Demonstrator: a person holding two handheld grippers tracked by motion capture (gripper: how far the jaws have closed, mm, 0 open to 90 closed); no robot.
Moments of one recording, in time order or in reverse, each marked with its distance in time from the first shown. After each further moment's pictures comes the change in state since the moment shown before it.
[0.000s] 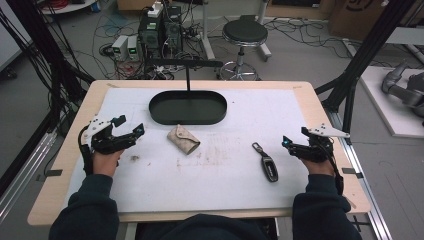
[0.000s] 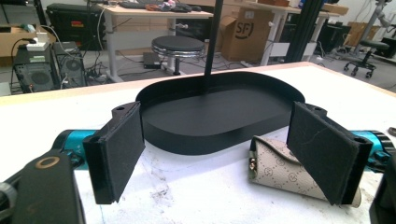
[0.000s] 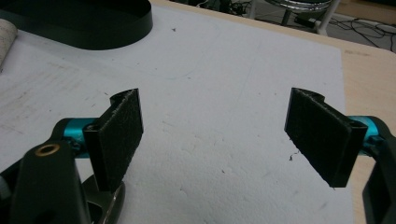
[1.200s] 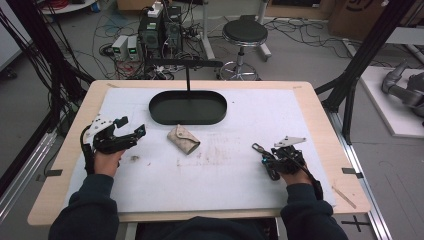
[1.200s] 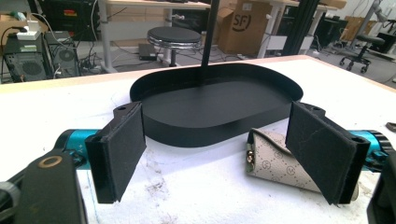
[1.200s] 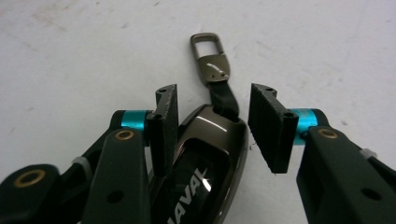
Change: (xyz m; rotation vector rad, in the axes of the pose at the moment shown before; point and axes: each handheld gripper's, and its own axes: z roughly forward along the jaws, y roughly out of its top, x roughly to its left) left arm 0.001 -0.003 0.004 0.037 -0.018 -0.014; right arm 0.060 -0.019 0.034 0.304 0.074 -0.129
